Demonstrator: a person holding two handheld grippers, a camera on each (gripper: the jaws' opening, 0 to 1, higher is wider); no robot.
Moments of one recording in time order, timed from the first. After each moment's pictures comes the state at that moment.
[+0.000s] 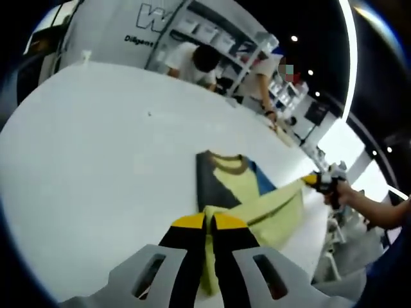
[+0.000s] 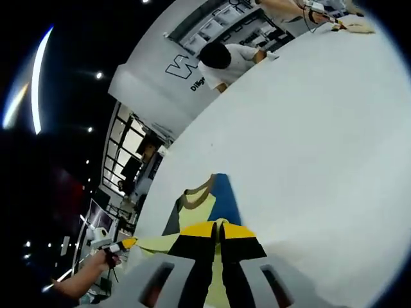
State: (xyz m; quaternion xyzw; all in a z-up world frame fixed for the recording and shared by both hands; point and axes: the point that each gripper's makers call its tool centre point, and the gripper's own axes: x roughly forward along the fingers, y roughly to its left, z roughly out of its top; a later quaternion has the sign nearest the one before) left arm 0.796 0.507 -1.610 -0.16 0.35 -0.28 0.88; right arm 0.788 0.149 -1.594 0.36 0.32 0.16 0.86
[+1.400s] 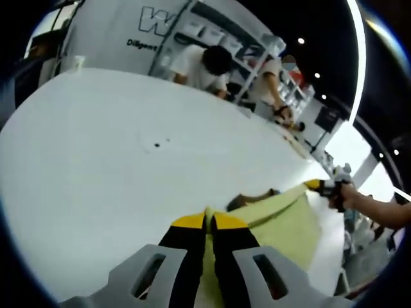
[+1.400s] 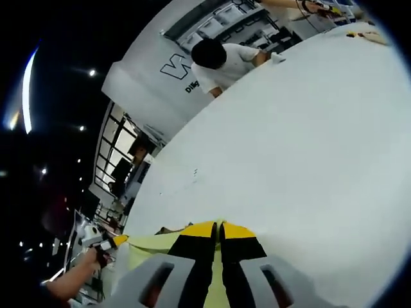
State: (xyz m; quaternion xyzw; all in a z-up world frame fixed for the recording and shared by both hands) left arm 0.920 0.496 -1.623 -0.15 0.34 -0.27 0.89; right arm 0.910 0.137 -1.626 0.34 0.33 0.14 0.87
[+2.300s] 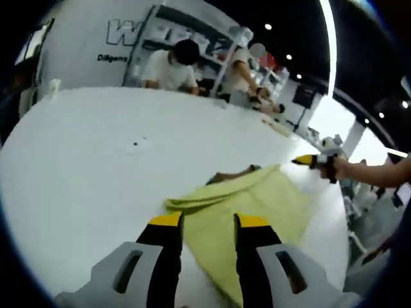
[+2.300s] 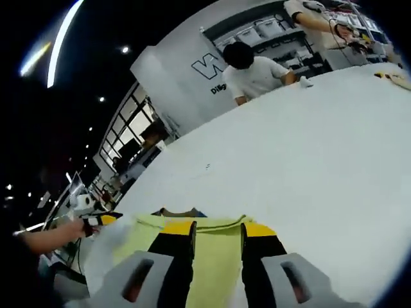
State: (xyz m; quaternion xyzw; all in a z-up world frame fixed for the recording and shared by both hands) left arm 0.854 0.477 -1.623 -0.04 0.31 -0.36 0.88; right arm 0.858 0.154 -1.619 0.17 0.29 0.24 0.91
